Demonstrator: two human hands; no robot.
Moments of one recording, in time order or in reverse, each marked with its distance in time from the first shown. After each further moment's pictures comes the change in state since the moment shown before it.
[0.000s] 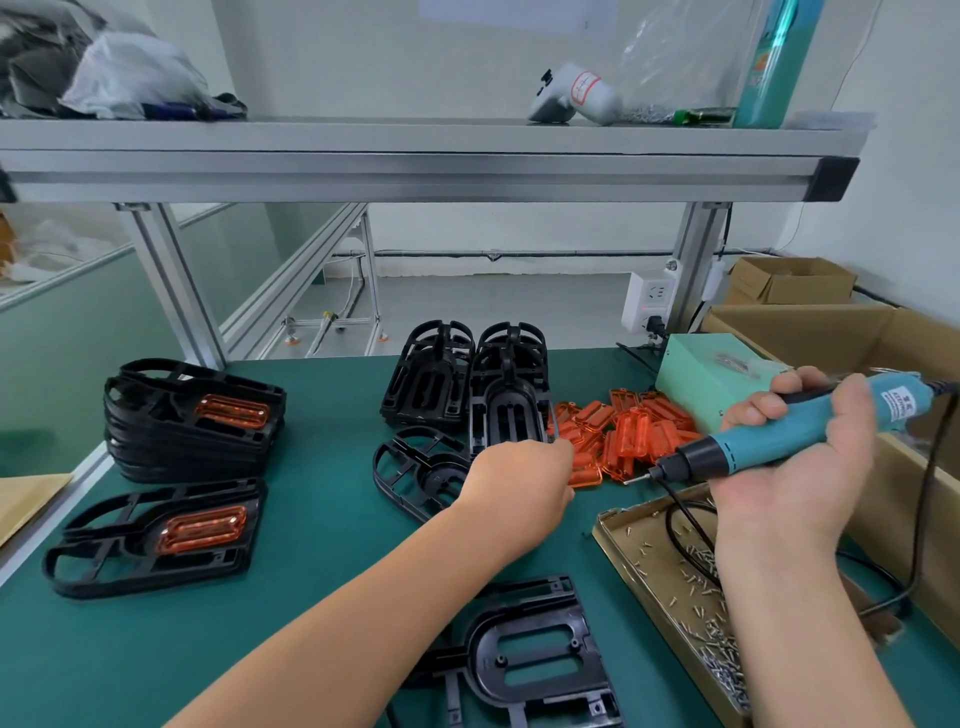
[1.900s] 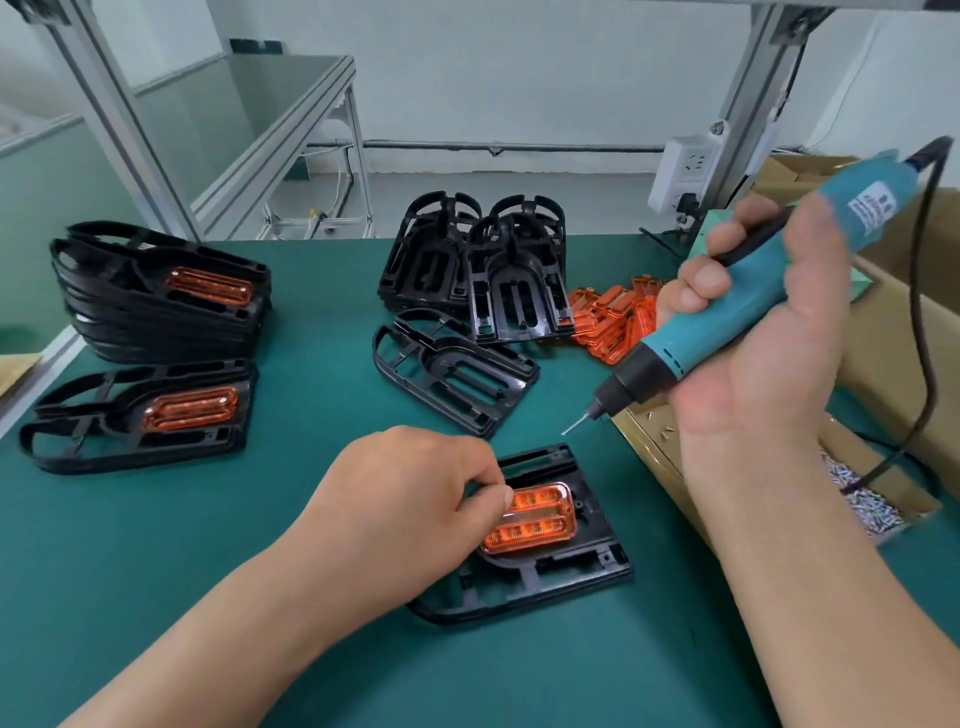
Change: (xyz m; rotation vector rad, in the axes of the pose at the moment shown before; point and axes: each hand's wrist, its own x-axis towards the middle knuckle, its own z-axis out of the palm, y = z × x) left_hand -0.158 -0.030 -0.040 -0.351 -0.037 -0.105; right_hand -0.059 0.033 0.034 -0.171 -0.348 0.177
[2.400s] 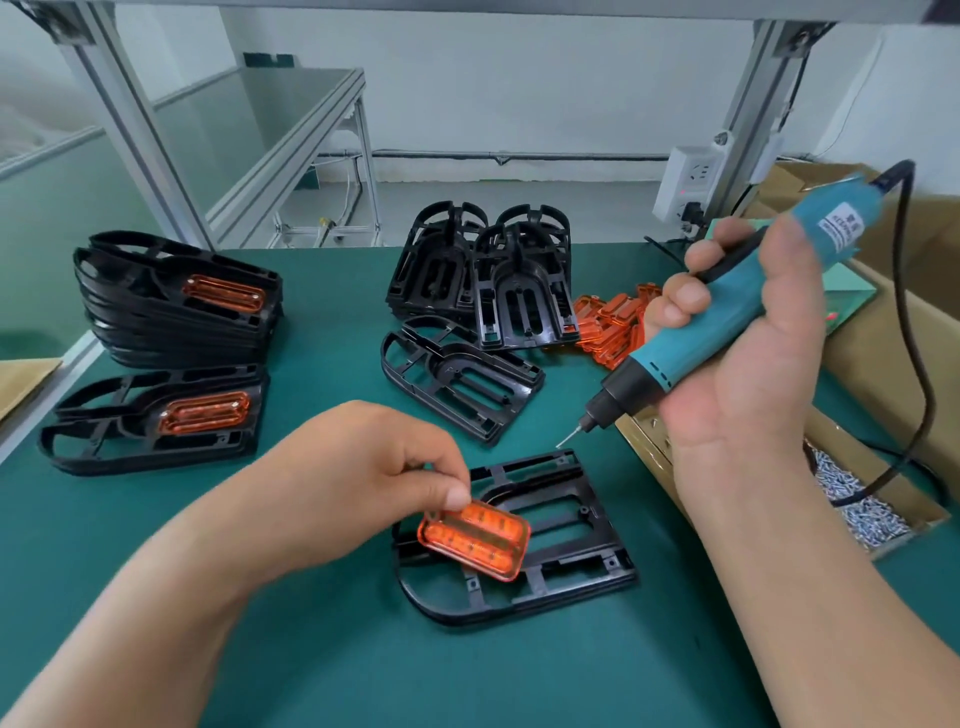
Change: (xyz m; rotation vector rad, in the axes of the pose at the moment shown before) left_hand 0.005 -0.031 -0.038 -0.189 -0.223 -0.017; right_hand -0.004 0.006 0.000 -0.018 0.028 0.038
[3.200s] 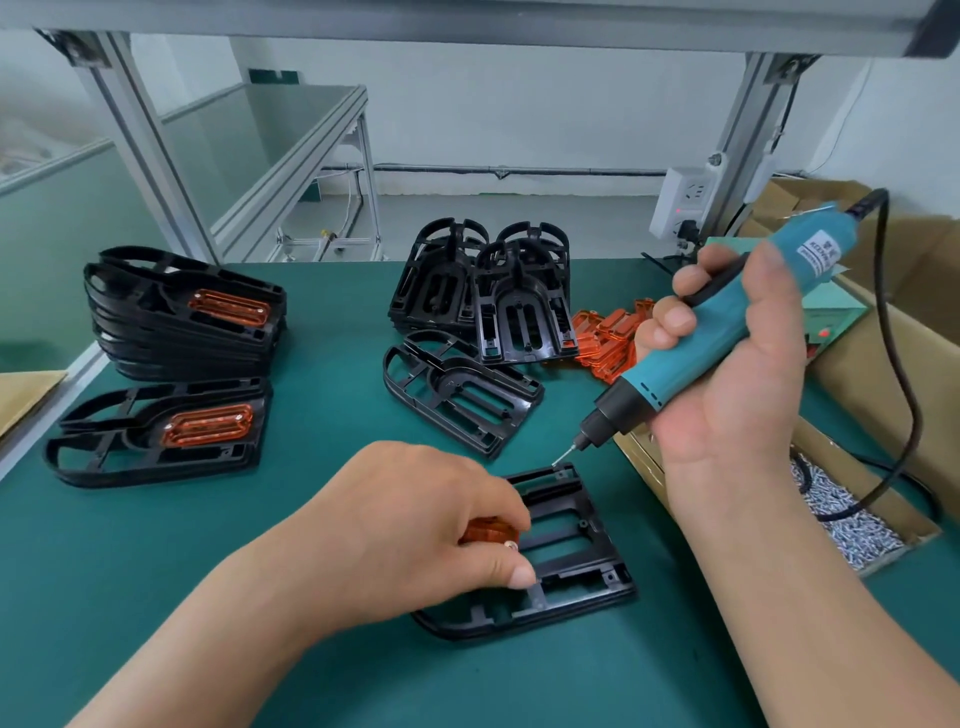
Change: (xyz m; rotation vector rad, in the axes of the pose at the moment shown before) left_hand 0.003 0.017 0.025 0.281 0.048 0.229; right_hand -0.001 0.004 -0.001 0.009 -0.011 0.021
